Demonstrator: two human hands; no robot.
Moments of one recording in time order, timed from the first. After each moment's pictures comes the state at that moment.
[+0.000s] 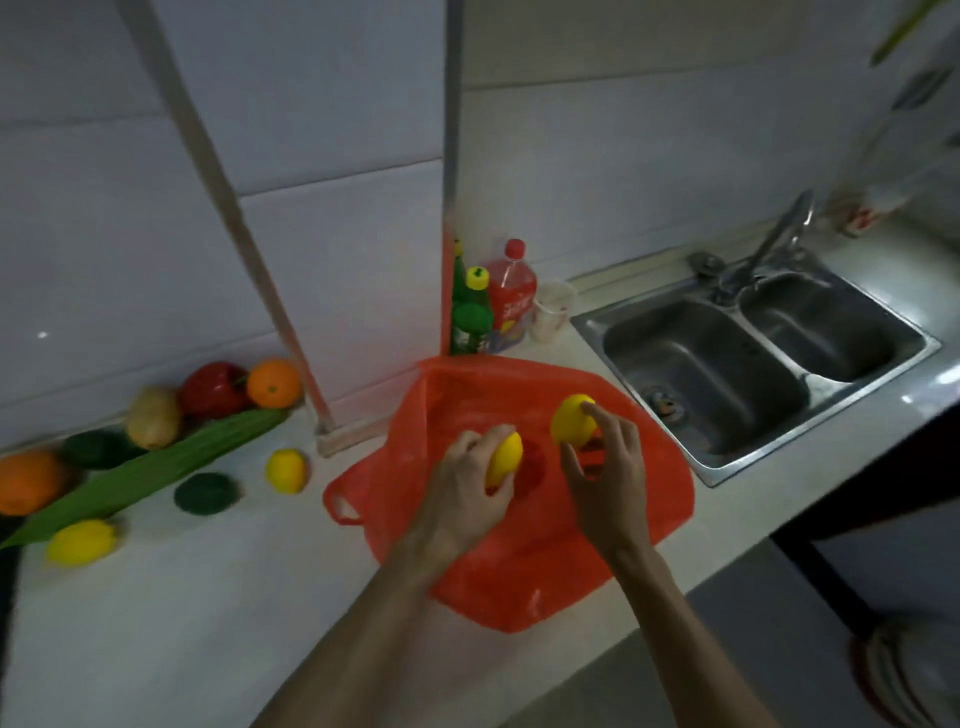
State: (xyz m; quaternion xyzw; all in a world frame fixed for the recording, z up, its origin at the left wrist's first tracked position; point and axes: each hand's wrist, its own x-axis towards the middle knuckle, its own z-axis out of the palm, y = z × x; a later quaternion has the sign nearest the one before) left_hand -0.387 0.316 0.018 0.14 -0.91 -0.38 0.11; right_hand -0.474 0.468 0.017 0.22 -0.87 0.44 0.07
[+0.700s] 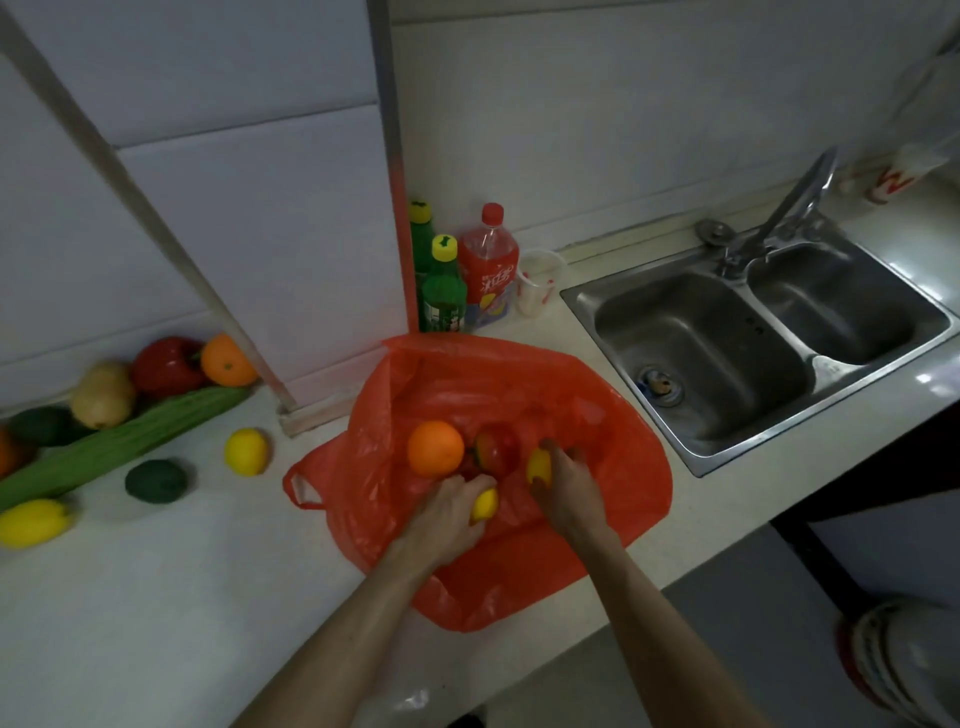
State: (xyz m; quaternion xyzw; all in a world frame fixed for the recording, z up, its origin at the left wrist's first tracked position) left_hand -0.407 0.340 -0.075 0.12 -0.94 -0.29 -0.13; right_hand -0.512 0.484 -0.058 0.18 -0.94 0.21 -0.18
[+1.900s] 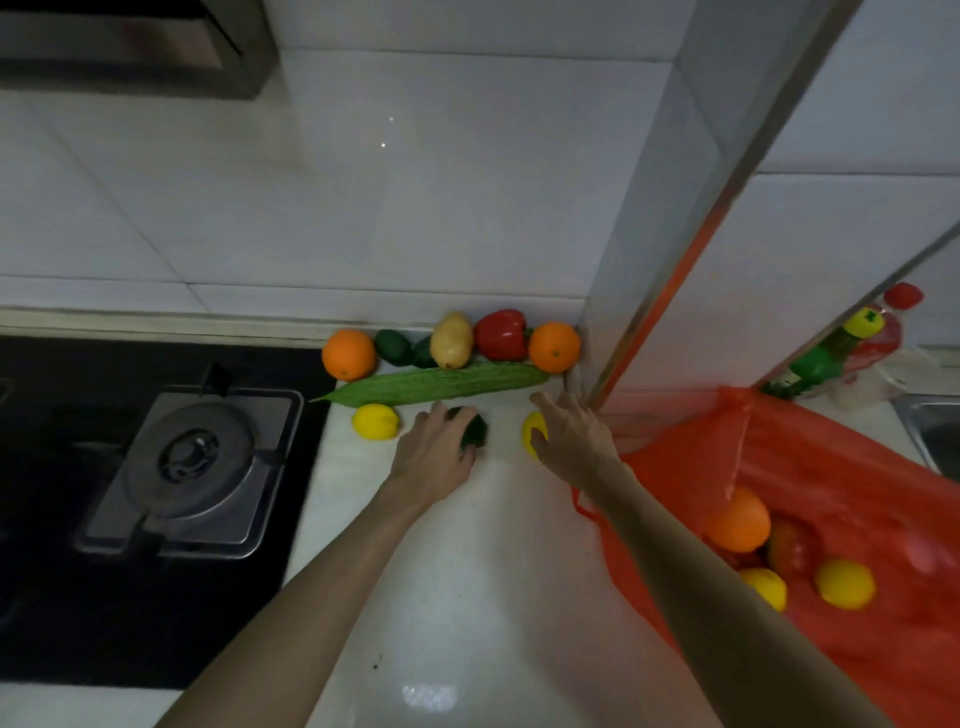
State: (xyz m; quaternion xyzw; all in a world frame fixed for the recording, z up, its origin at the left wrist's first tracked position) left_hand -0.202 0.068 -0.048 0.40 -0.90 -0.19 -0.01; right_hand -0.373 0.160 -0.037 0.52 -0.84 0.09 -0.16
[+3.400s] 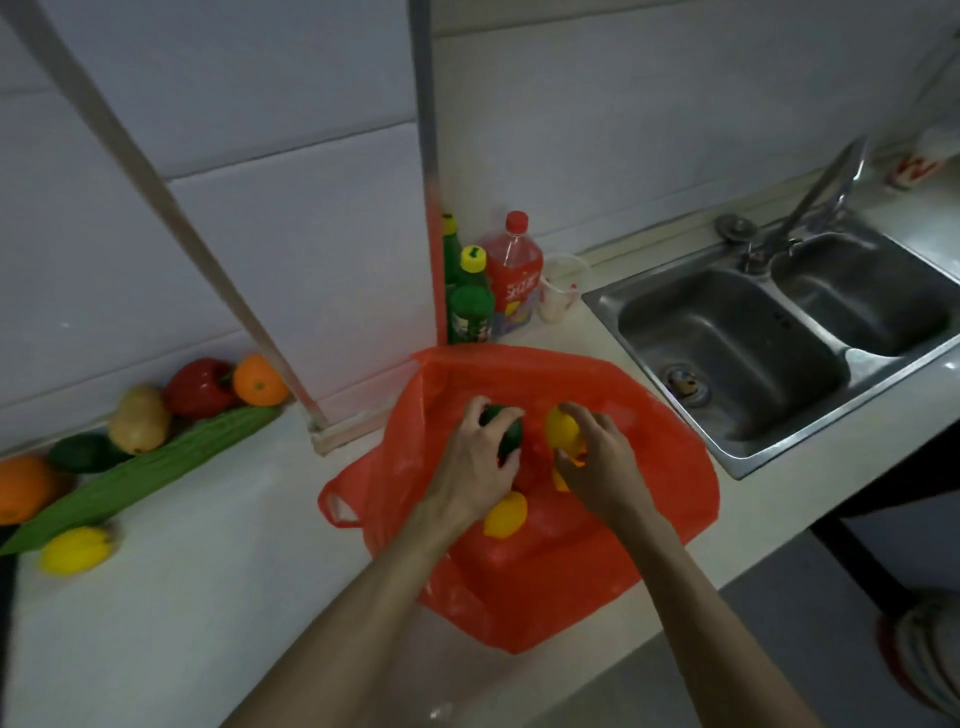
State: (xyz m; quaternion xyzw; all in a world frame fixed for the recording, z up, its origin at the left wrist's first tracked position) left_hand -0.439 0.306 -0.013 0.13 -0.93 -0.34 0.06; right_hand -0.522 0.462 -0.021 0.26 -0.91 0.30 -0.09
